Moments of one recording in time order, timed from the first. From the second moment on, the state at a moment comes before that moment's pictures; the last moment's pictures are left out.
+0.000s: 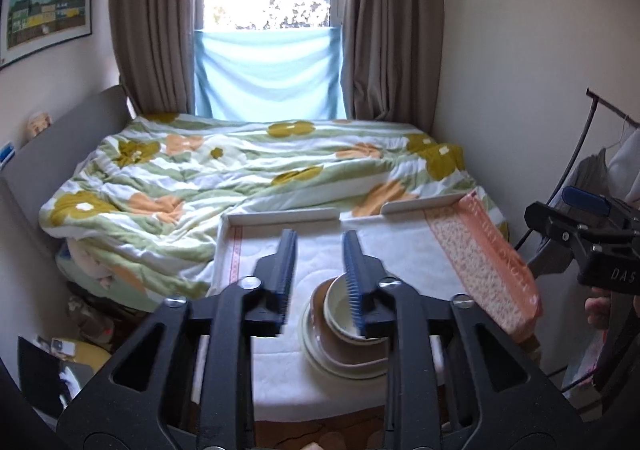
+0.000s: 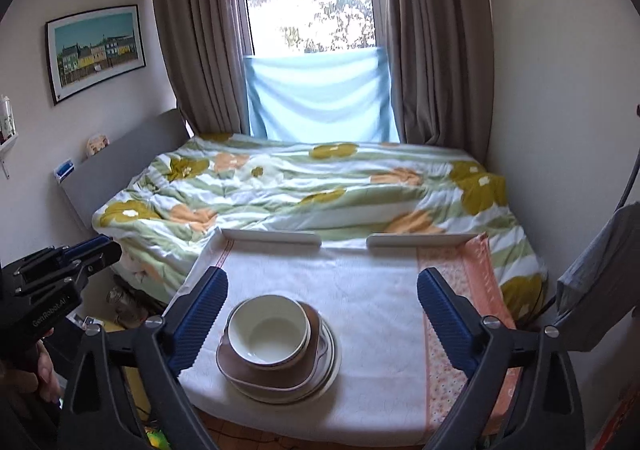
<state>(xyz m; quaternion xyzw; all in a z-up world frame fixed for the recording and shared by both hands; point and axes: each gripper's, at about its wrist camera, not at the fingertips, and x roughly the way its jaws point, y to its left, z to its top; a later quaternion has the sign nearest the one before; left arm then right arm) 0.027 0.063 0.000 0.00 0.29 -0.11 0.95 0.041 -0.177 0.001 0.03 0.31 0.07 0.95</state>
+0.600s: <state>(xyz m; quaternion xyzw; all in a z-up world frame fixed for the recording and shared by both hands) -0.013 0.054 0.019 -0.02 0.21 -0.07 0.98 0.008 -0.196 0.020 0.03 0.24 0.02 0.97</state>
